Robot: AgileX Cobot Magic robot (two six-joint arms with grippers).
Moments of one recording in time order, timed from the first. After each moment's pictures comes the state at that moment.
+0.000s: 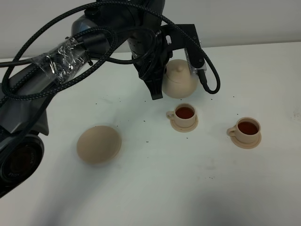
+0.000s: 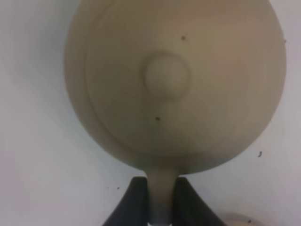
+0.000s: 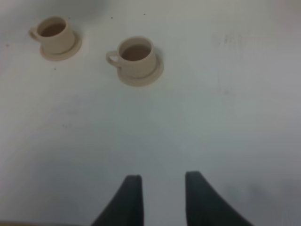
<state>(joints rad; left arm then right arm) -0.62 2.22 -2.13 0.16 1.19 0.79 0.15 0.06 -0.49 0.15 1.09 -0.06</state>
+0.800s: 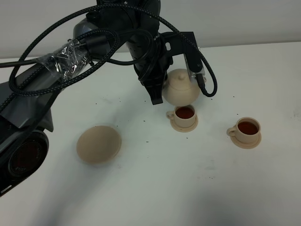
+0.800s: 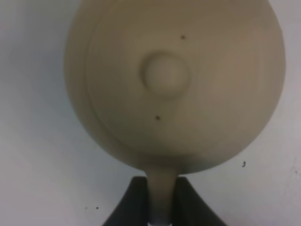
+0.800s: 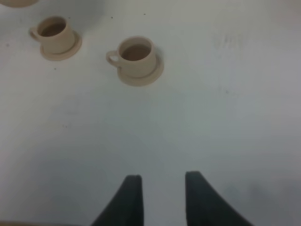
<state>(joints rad) -0.60 2.25 -2.13 0.08 1.19 0.85 0.15 0.06 -0.49 0.15 1.09 -0.06</state>
